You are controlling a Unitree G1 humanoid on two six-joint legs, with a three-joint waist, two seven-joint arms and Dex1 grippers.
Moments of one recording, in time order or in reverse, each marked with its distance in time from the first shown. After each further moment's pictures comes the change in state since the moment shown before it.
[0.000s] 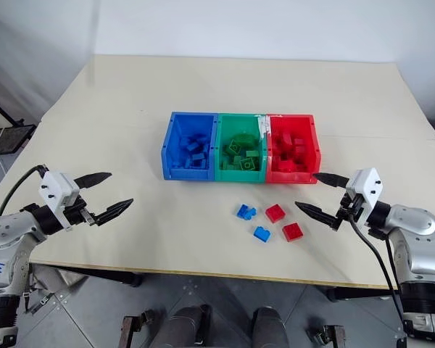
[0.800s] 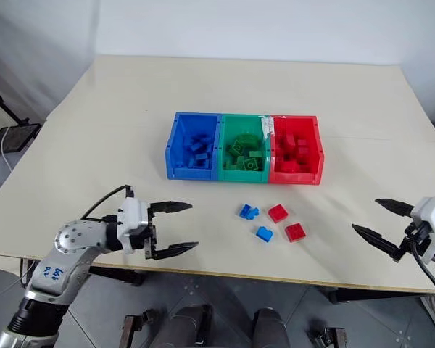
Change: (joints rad) left arm -0.038 -0.142 -0.369 -0.272 -0.039 0.071 -0.146; right arm 0.341 -0.142 -0.298 0.011 -0.005 -0.003 0.025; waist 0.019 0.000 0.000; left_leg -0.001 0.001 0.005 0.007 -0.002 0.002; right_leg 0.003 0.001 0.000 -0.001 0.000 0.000
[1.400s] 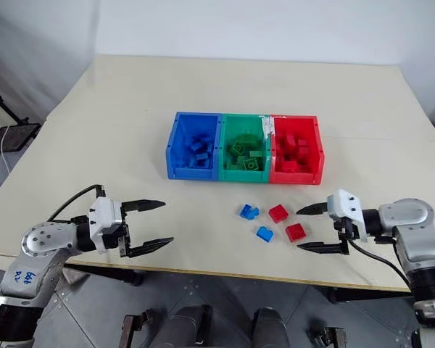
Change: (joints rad) left arm 0.102 0.104 0.162 0.064 -0.006 -0.053 -0.033; right arm -0.471 0.006 0.594 0.185 -0.159 -0.078 0.354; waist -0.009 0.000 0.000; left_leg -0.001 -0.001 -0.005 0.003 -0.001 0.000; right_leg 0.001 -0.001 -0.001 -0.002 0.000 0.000
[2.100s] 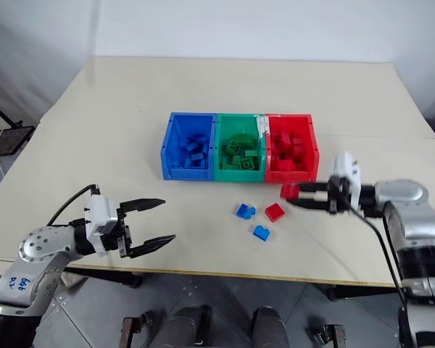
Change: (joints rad) left arm 0.022 -0.040 0.030 -0.110 -0.079 0.112 0.087; right arm -0.180 0.066 -0.121 -0.076 0.188 0.345 -0.191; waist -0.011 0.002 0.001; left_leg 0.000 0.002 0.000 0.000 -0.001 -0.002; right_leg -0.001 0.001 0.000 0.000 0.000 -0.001
